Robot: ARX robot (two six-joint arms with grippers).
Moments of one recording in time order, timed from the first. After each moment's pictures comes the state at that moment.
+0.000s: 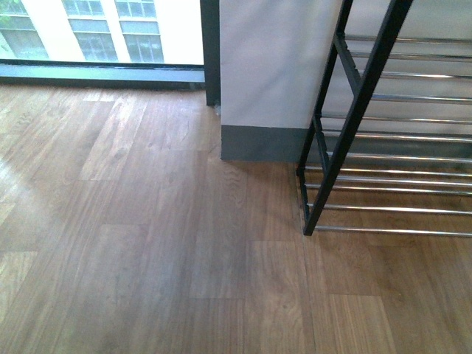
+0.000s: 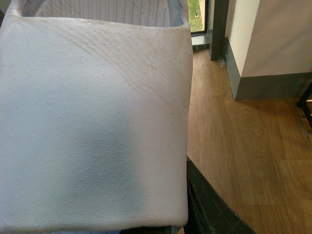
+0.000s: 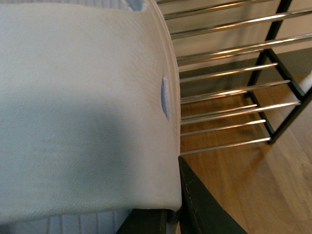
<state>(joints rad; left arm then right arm) -0.42 0.64 0.37 -0.14 -0.43 -0.01 -0.52 1.04 0.24 0.44 -0.22 0.03</state>
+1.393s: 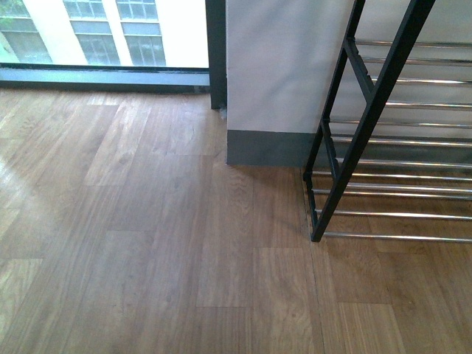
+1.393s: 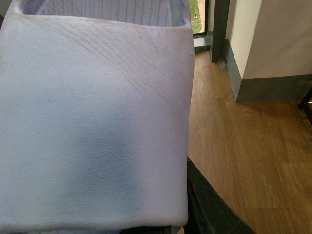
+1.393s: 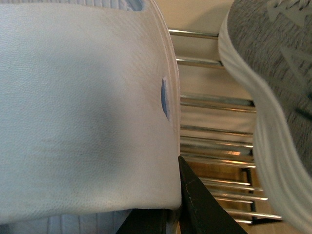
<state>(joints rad) -0.42 0.64 0.37 -0.14 -0.42 -0.01 -0.43 1.35 1.14 -0.19 -0.28 -0.22</state>
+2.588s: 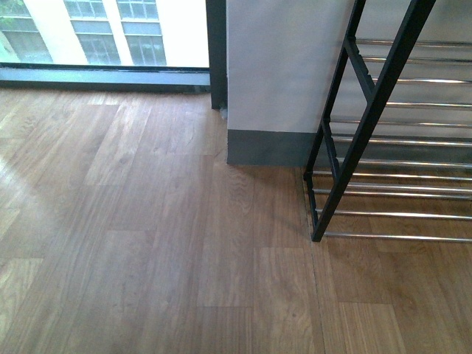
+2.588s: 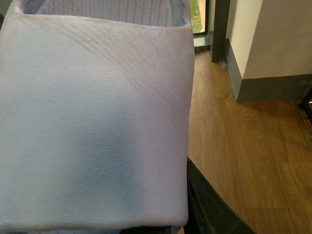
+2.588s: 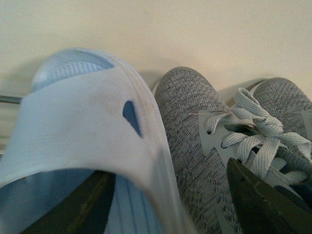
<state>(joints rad) -0.42 0.64 0.37 -0.14 -0.42 -0.01 -0.33 1.72 1.57 -0.14 0.07 -0.30</state>
